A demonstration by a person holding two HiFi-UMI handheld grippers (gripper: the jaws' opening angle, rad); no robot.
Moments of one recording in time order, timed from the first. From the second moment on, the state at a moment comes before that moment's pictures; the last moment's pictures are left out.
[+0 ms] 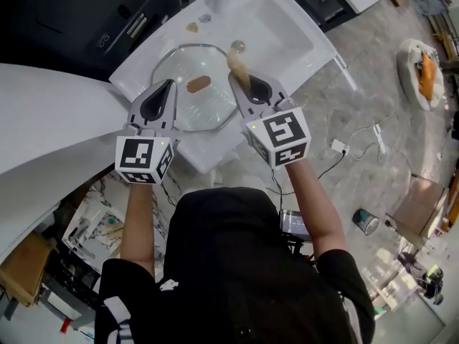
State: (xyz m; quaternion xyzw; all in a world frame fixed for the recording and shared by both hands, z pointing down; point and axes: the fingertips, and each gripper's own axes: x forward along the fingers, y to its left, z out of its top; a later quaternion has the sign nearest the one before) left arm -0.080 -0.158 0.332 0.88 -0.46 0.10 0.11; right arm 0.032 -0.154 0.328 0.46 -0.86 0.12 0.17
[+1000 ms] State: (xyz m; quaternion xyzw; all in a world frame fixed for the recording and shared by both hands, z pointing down) left arm -0.080 -0.108 0.487 0.85 -0.38 0.31 0.17; right arm 0.032 -0.128 0.438 0.39 -0.87 0.17 0.26
